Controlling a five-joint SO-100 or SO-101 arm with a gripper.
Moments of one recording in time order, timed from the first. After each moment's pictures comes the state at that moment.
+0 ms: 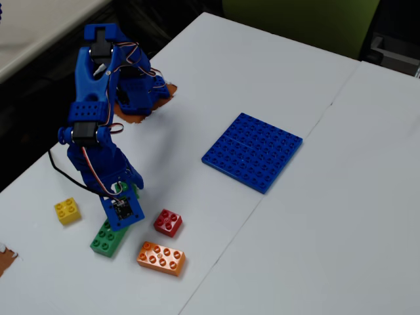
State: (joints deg) arm 55.7 61.6 71.6 74.2 -117.4
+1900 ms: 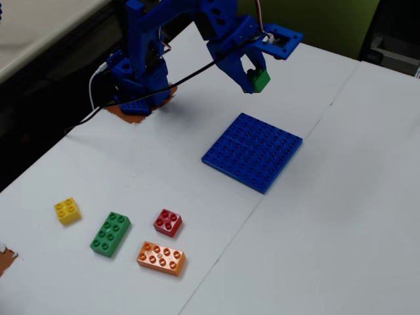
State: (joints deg) arm -4.4 73.9 34.2 99.8 -88.1
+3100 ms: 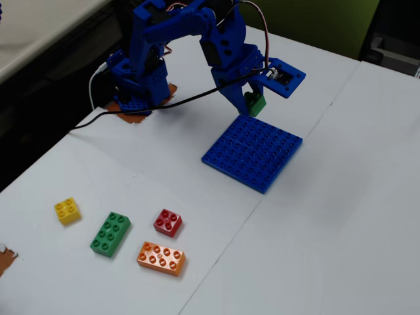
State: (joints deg) arm 0.0 66.8 33.9 100.1 -90.5
